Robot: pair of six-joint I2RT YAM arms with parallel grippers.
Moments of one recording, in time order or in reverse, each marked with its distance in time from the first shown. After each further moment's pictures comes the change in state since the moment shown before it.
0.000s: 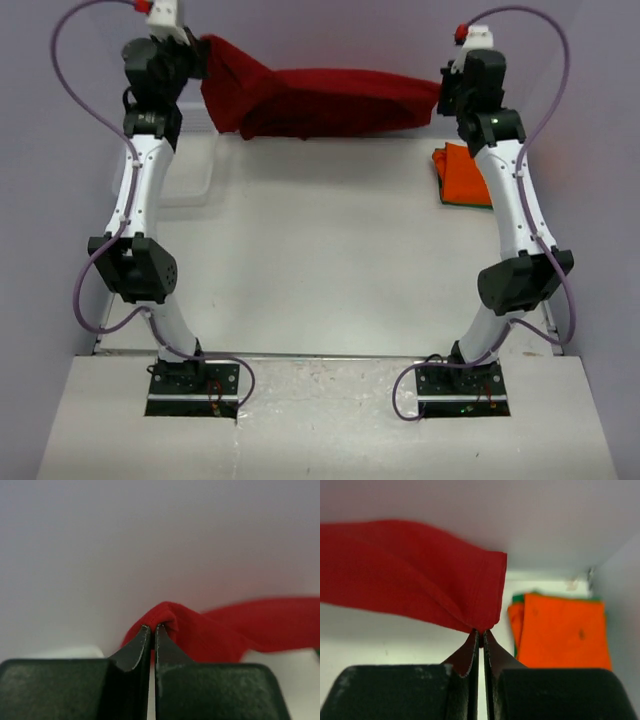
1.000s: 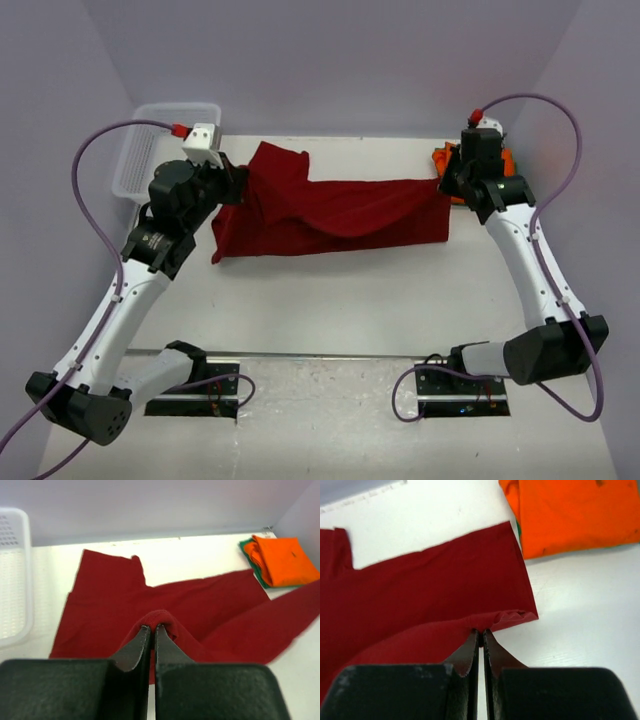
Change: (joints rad) left arm -0.361 -0.851 -0.965 -0.256 -0.266 -0.135; right arm 0.017 -0.427 -0.645 -0.165 0.051 0.350
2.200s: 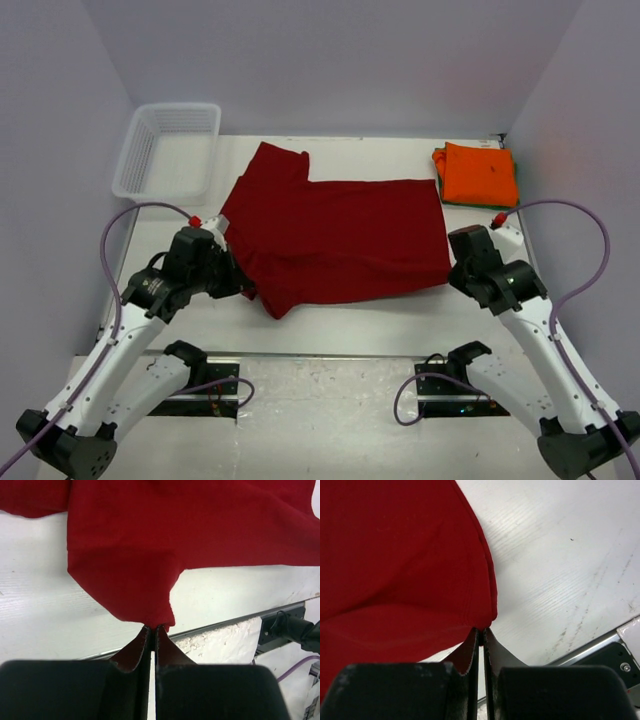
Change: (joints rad) left arm -0.059 -0.253 -0.339 -0.602 0.187 -0.412; right arm 0.224 -0.533 -0.542 -0.411 0.280 0.543
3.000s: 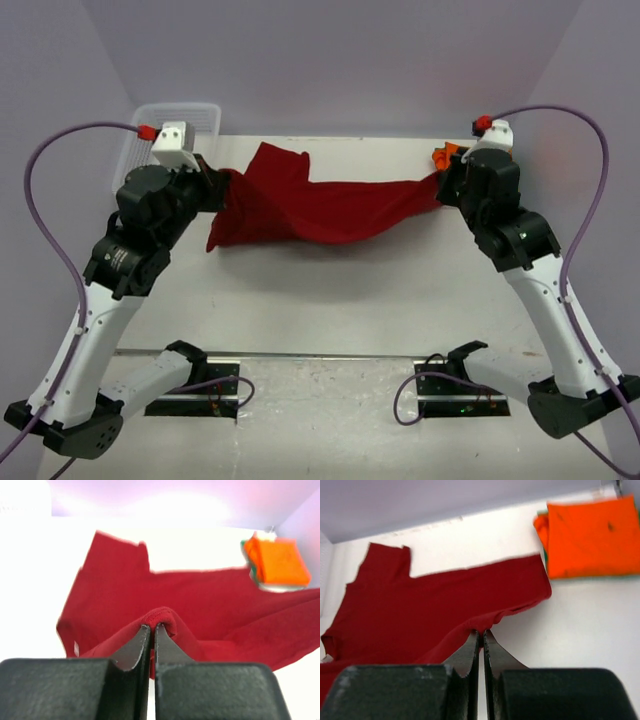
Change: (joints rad) left arm -0.008 0.134 0.472 0.268 -0.306 0.304; right arm 0.008 0.235 0.416 0.426 -0.130 -0.505
